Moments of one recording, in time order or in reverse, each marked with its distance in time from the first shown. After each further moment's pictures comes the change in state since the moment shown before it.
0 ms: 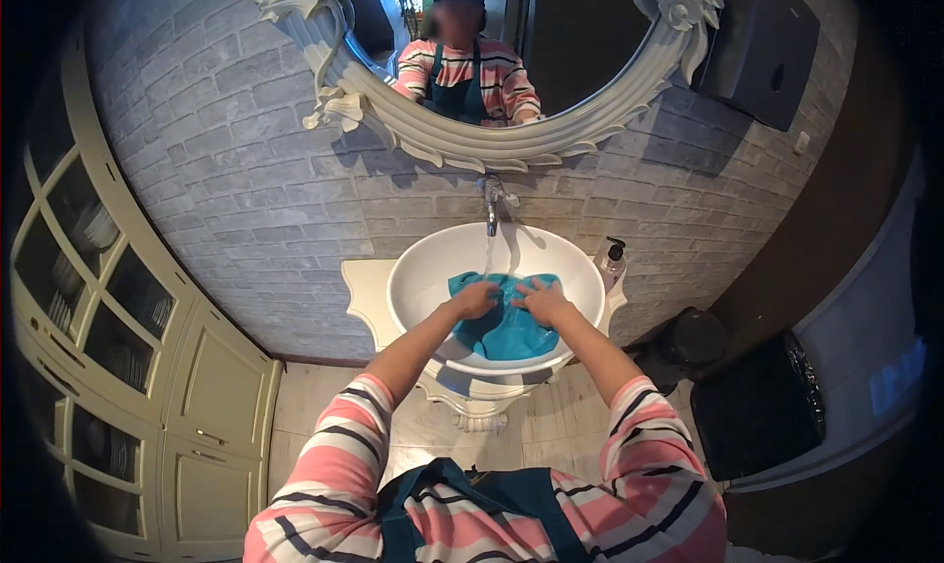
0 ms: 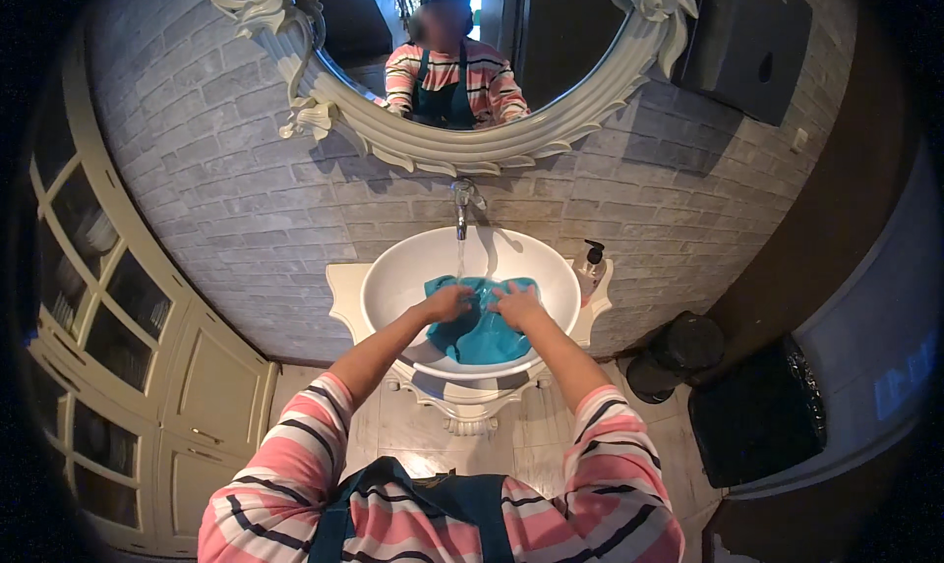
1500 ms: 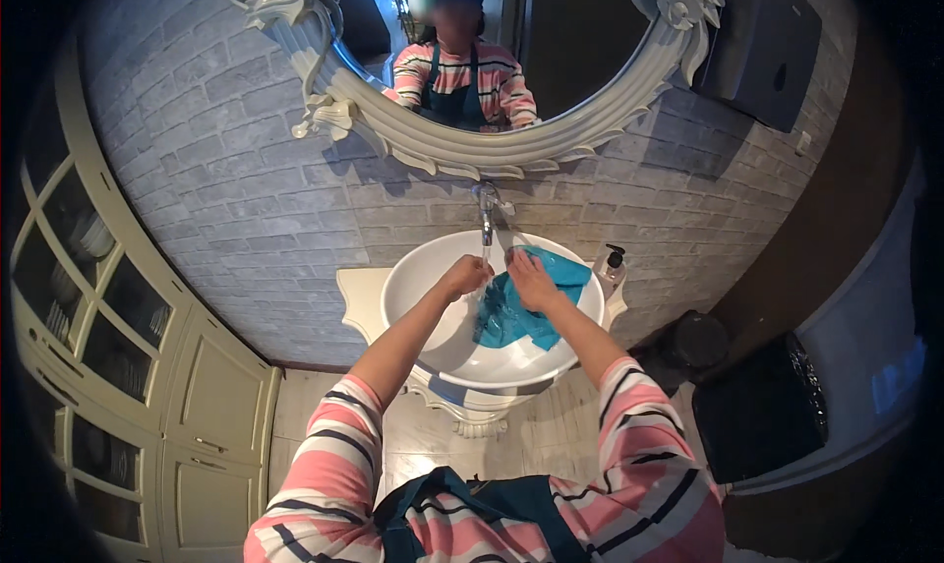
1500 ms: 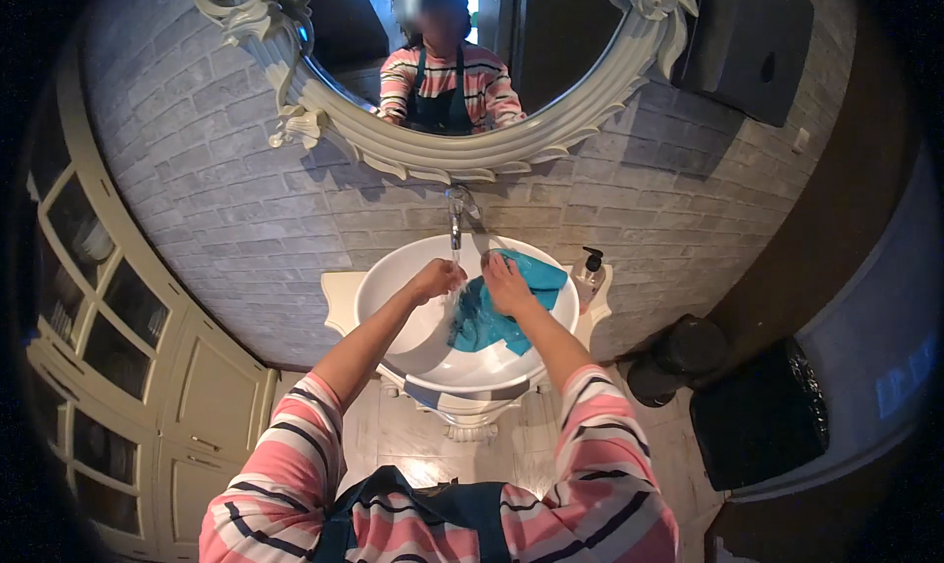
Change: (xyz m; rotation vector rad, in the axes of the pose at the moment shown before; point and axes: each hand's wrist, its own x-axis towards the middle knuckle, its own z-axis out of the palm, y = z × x) left_hand 0.022 0.025 -0.060 -0.663 0.113 -0.334; right_hand 0.055 0.029 0.009 -0.054 0.656 -0.008
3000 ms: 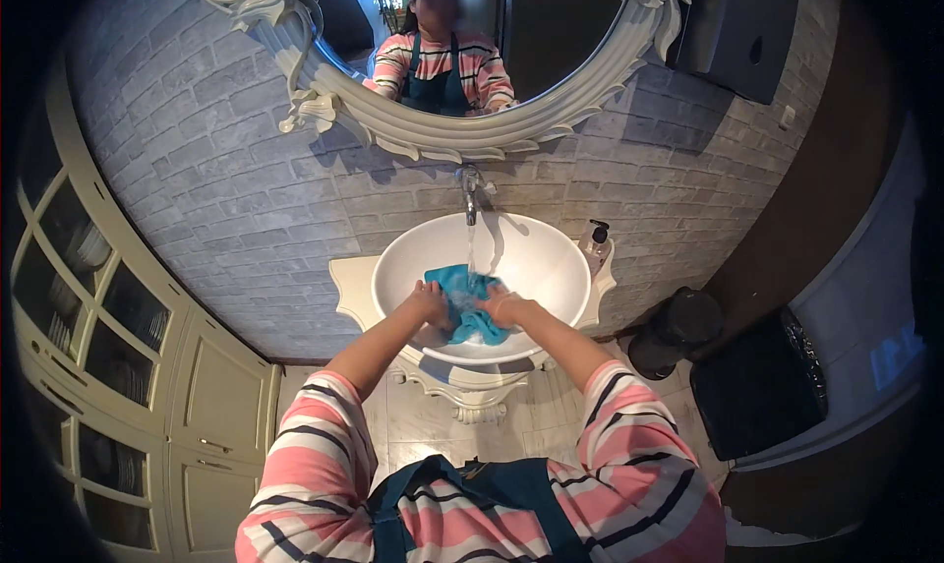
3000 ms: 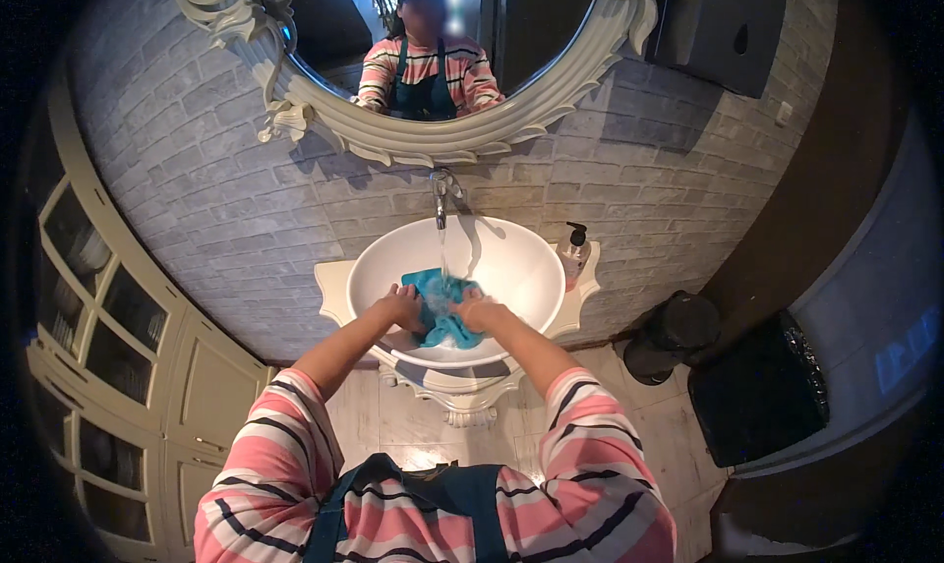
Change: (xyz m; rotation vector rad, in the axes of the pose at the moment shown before) left_hand -0.061 -0.019 0.017 1.456 -0.395 -0.113; right_hand -0.037 -0.052 -0.008 0.152 -0.608 0.071
